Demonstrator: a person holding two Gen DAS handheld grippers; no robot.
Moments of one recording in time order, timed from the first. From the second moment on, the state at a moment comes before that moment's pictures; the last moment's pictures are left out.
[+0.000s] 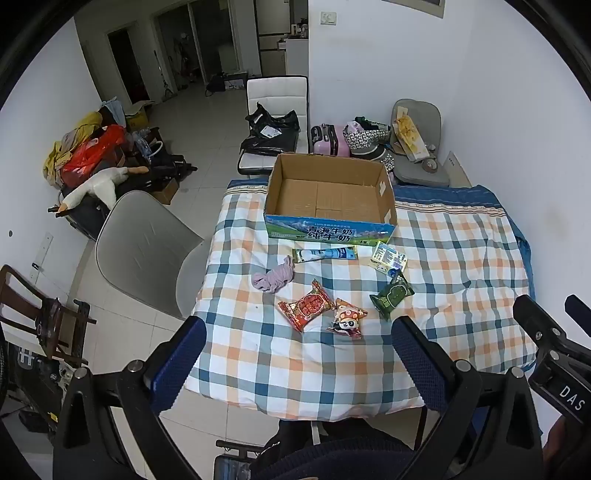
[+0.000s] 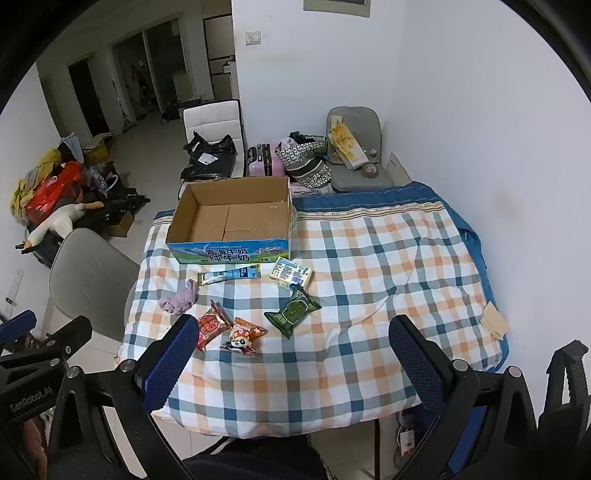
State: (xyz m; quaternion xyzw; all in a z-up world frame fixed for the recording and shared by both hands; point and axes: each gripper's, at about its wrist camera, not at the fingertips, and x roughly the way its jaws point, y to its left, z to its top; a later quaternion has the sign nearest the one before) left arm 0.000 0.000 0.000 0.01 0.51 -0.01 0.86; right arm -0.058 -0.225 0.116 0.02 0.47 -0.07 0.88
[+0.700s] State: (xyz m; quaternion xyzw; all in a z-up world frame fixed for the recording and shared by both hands) left arm 0.004 0.002 0.004 0.01 0.51 0.00 0.86; right arm -0.059 -0.226 0.119 0.02 0.47 -0.07 0.88
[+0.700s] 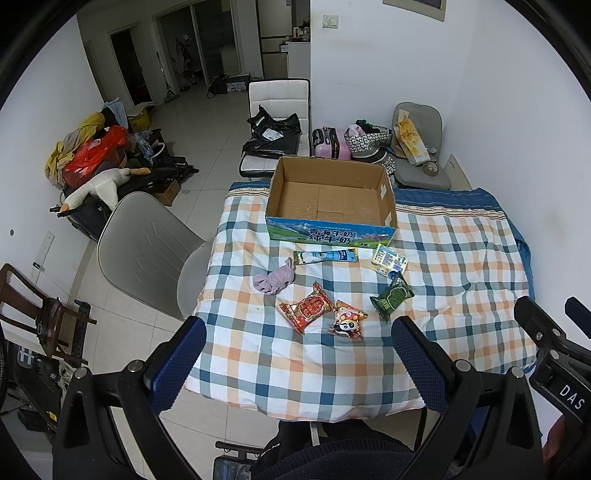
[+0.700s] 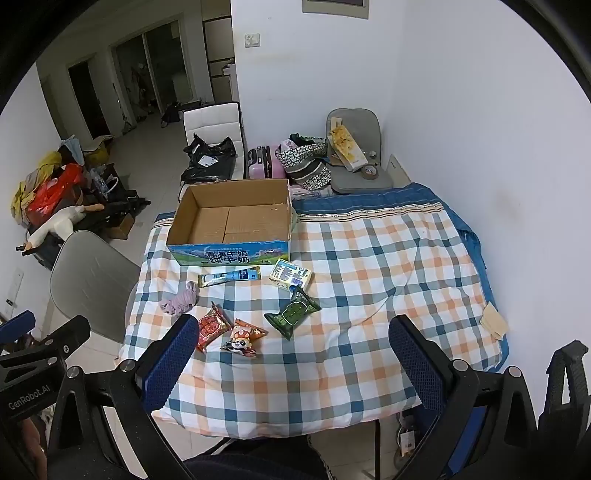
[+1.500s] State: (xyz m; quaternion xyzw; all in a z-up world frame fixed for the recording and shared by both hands) left arm 0.004 0.002 0.015 0.00 0.50 0.00 0.87; right arm -0.064 -0.232 0.123 0.02 0.47 -0.07 0.88
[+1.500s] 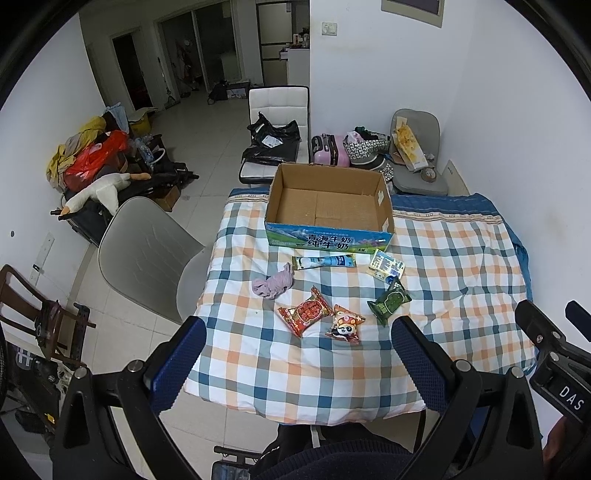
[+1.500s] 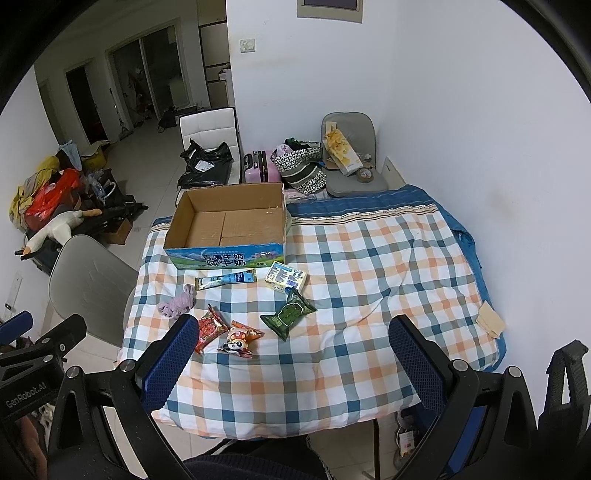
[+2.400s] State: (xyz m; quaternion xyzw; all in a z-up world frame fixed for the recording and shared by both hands) left arm 0.003 0.002 0.028 0.01 0.49 0.00 0.87; right arm -0.069 -0.236 0.122 0.02 0.46 -0.07 0.88
